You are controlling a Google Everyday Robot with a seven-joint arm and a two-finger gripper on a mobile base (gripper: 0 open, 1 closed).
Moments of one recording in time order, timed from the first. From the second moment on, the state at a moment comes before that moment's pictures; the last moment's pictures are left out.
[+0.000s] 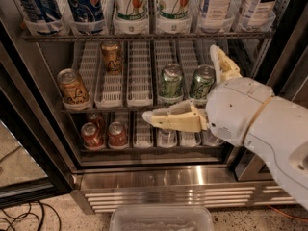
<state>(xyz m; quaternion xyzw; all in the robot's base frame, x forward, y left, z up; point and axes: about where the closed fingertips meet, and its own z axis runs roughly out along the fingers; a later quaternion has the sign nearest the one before) 0.441 -0.057 0.989 -0.36 0.65 0.13 0.66</state>
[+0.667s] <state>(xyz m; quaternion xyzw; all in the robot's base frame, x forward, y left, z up) 0.451 -0.093 0.979 -0.24 0.68 0.05 0.69</state>
